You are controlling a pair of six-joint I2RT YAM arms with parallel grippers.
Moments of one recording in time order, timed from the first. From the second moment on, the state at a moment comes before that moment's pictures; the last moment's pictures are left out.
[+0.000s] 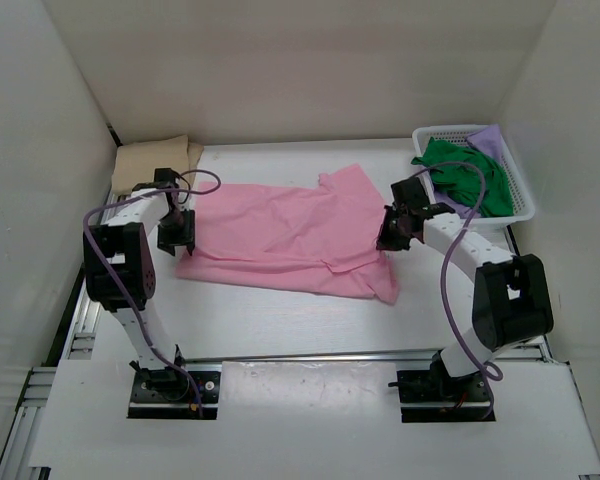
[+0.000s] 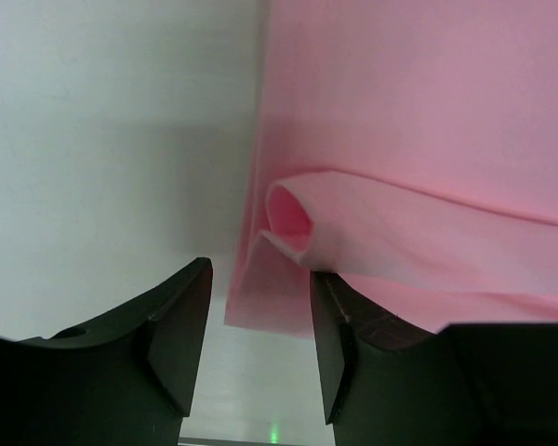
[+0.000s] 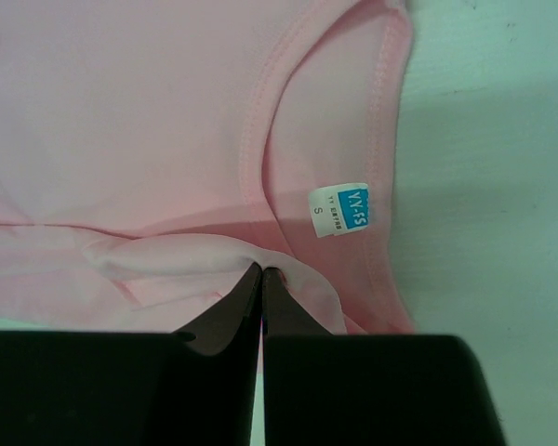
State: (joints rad) left arm 0.04 1.84 1.29 -0.82 -0.05 0.00; right arm 0.31 1.56 1.03 -0.53 -0.05 0.53
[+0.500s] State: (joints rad) left arm 0.05 1.87 1.36 -0.78 -0.05 0.00; right arm 0.30 1.59 1.14 -0.65 -0.01 0.49
